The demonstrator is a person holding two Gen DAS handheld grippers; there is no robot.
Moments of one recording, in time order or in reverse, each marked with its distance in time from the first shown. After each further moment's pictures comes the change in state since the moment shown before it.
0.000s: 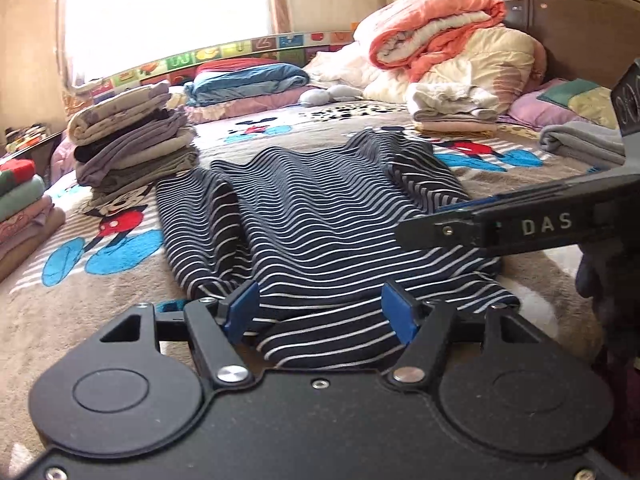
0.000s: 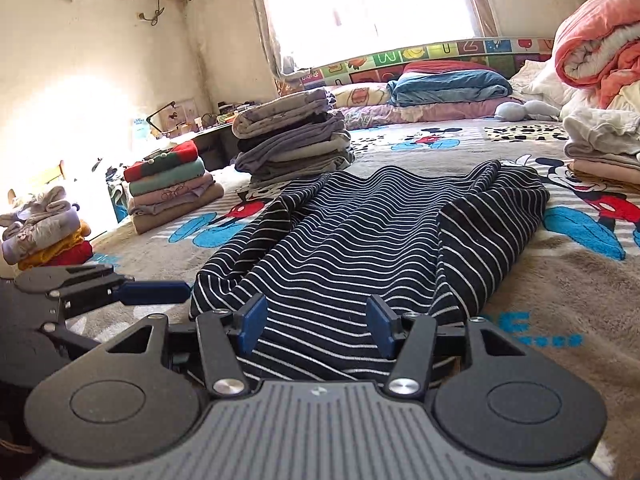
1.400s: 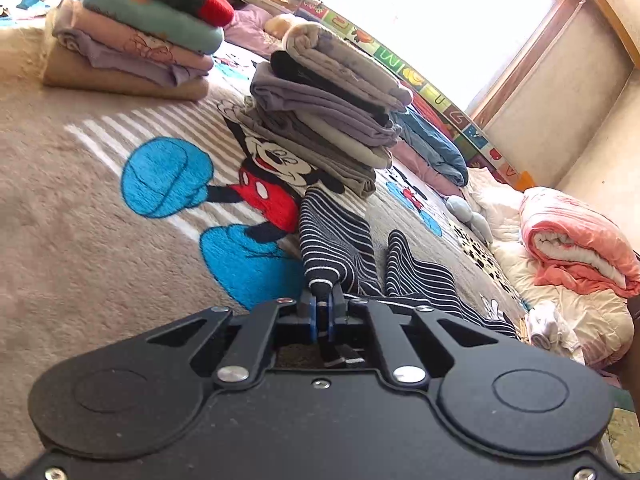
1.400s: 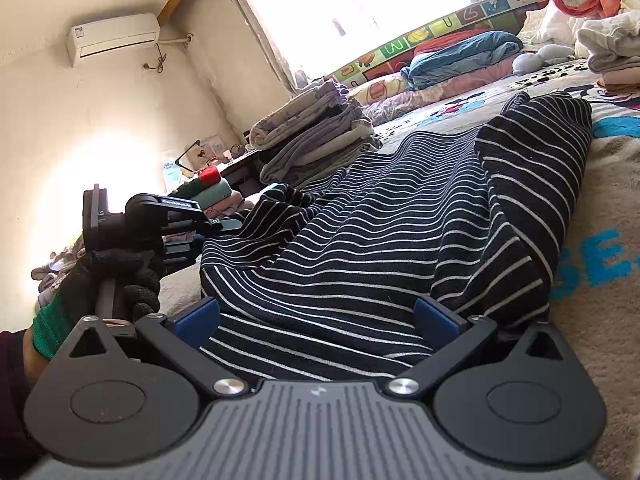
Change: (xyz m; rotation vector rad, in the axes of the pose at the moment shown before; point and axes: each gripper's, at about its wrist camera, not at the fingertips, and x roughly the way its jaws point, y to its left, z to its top) left arm 0.049 0.196 0.019 -0.841 -0.081 0.100; right arm 0.040 -0.022 -0.042 0.192 -0.064 0.179
